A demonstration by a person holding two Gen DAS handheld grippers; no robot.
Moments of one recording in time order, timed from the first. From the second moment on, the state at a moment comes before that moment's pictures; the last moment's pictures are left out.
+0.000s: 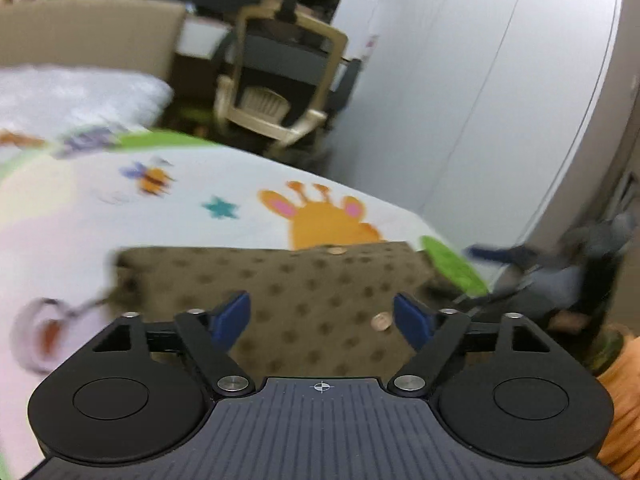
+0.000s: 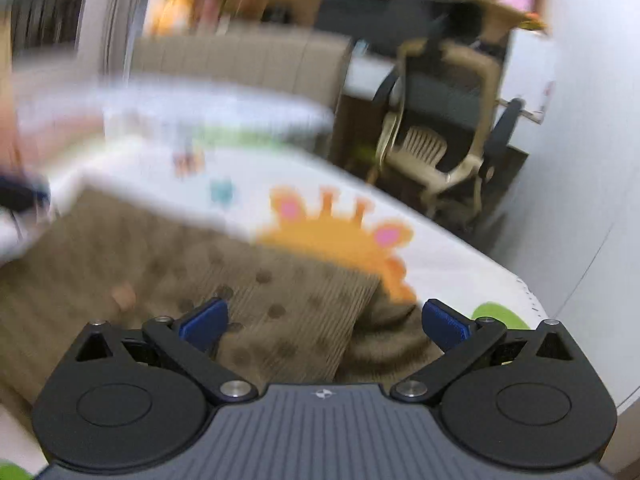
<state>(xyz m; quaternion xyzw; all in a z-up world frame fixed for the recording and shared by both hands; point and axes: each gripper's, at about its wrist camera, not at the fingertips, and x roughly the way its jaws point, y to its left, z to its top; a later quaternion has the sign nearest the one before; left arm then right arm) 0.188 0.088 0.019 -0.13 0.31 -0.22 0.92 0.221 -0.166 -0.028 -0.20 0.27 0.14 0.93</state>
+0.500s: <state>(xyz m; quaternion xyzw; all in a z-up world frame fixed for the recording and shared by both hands) 0.209 0.113 -0.028 -0.18 0.37 -0.19 0.89 0.220 -0.205 -0.053 -0.22 0.29 0.08 0.93</state>
